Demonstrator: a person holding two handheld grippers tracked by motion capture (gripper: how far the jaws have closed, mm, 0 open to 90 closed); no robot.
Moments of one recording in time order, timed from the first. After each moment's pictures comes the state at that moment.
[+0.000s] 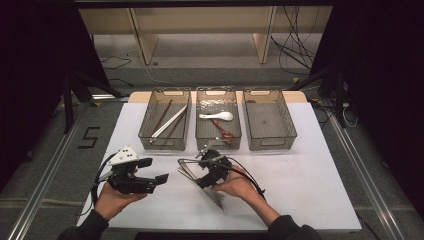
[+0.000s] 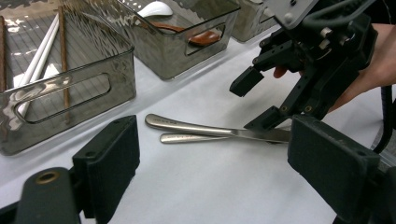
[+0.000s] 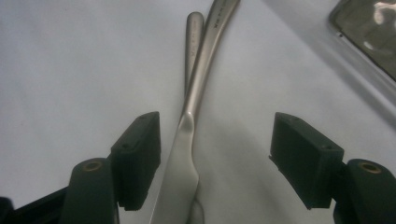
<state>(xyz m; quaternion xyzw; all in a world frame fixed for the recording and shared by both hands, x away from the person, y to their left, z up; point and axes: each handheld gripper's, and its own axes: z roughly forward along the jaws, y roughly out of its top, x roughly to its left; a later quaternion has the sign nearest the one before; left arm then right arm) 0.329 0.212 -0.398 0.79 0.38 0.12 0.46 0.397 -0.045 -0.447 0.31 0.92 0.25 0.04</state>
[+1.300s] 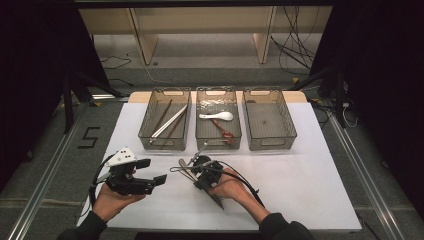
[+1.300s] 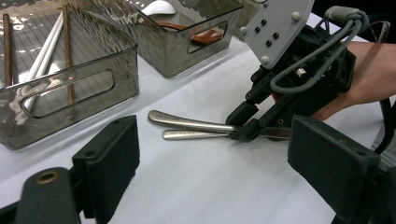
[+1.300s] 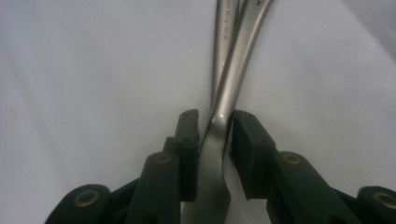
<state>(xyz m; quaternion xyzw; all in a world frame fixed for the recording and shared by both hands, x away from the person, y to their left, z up) 0.326 0.216 -0.398 0.79 0.39 0.12 0.46 0.396 -0.024 -0.466 0.28 0.94 0.21 0.02</state>
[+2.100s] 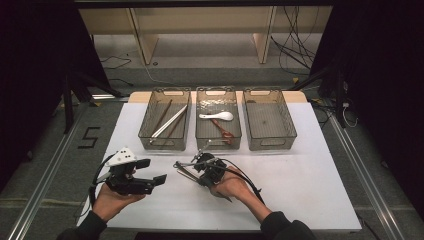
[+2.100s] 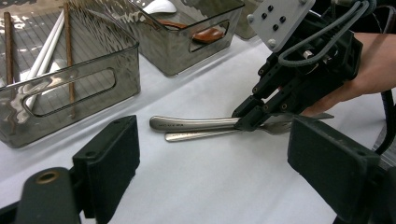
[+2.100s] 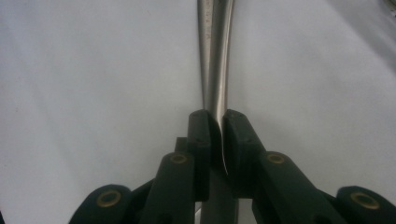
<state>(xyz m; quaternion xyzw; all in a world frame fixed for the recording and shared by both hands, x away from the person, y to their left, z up) 0.327 0.217 -0.399 0.79 0.39 0.12 0.46 0.400 -0.034 -0.462 0.29 0.93 0.21 0.01</state>
